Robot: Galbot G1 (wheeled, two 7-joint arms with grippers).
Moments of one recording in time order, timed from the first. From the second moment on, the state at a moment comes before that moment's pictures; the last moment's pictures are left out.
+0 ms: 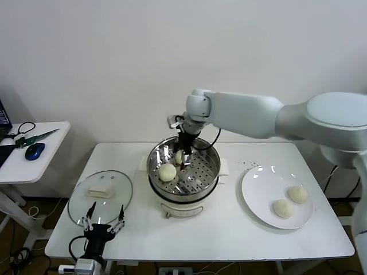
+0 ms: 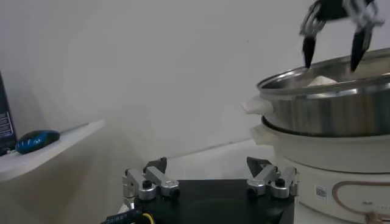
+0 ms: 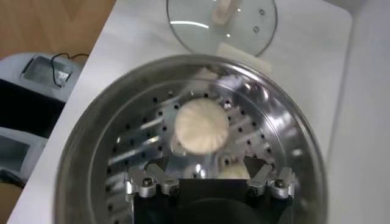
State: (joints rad) left arm 1.69 -1.51 -0.65 -2.03 0.14 -0.03 0.01; right arm 0.74 1.25 -1.54 1.11 0.74 -0.29 -1.04
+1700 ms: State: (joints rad) left arm 1.70 -1.54 -0.65 -2.01 0.25 0.00 0.00; right arm -0.02 0.58 -0.93 1.20 -0.08 -0.12 -1.14
